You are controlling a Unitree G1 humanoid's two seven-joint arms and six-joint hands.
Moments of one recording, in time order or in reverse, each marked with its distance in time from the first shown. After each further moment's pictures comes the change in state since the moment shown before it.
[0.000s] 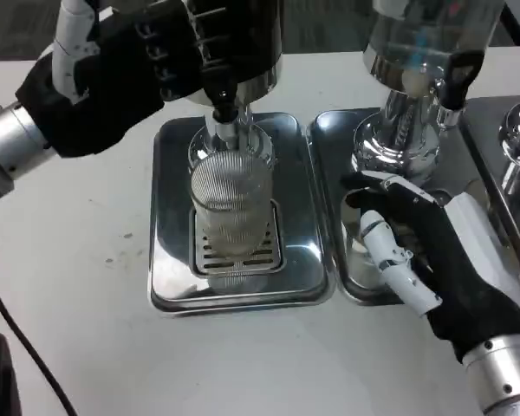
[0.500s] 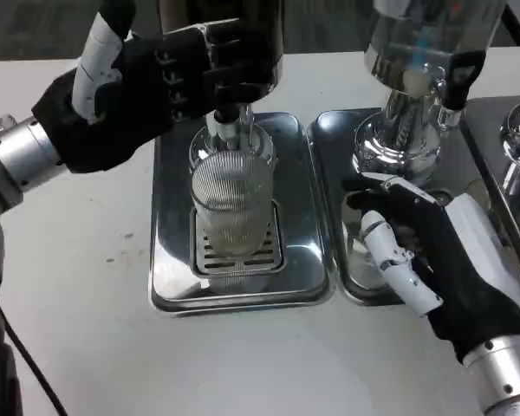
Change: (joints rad) left arm 0.025 -0.010 -0.037 0.003 0.022 -0.063 -0.003; right arm 0.001 -0.002 0.000 -0.001 0.004 0.006 0.001
